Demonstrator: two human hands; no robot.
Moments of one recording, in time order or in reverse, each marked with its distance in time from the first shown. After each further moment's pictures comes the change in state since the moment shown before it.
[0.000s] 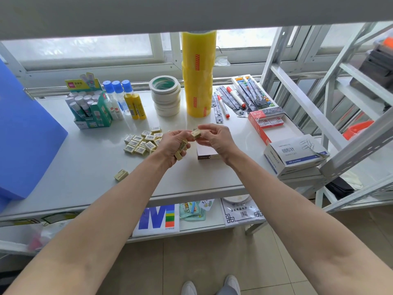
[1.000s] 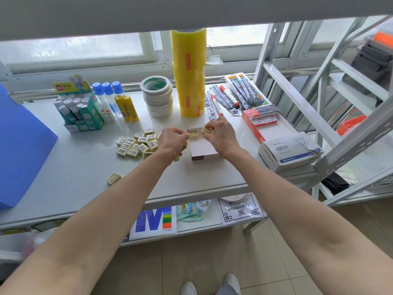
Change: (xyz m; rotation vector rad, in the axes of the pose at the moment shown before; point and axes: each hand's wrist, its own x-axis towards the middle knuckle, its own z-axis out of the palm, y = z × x) left_hand 0.016 -0.002 0.016 0.523 0.182 0.132; right_hand 0.021 0.004 -0.028 -0.912 0.169 -0.219
